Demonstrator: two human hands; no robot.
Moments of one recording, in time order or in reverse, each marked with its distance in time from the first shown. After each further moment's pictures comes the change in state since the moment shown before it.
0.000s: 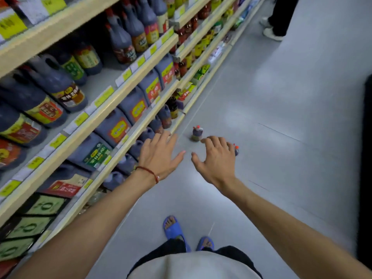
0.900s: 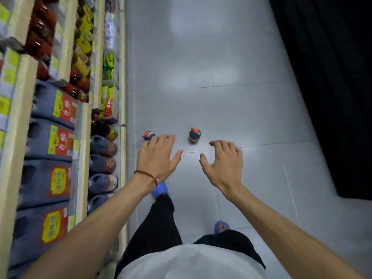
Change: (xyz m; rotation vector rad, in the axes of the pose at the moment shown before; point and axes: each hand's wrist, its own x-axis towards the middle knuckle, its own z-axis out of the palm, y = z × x) left_hand 0.241 0.108 0.088 0.022 -0.168 0.580; right_hand 0.062 0.158 0.056 -0.024 0.090 0.726
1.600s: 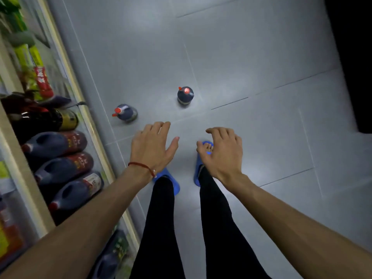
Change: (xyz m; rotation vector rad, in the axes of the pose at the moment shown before) left_hand 0.113 -0.038 0.202 -0.137 -0.223 0.154; right_hand 0.042 0.042 0.196 0.067 -0.192 0.270
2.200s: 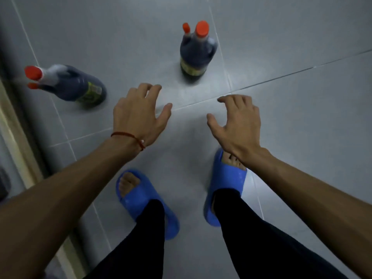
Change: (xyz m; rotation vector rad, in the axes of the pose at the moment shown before) left_hand 0.160 -0.101 0.334 -0.019 0.072 -0.072; right_hand 0.152 0.157 0.336 -0.008 0.051 -0.085
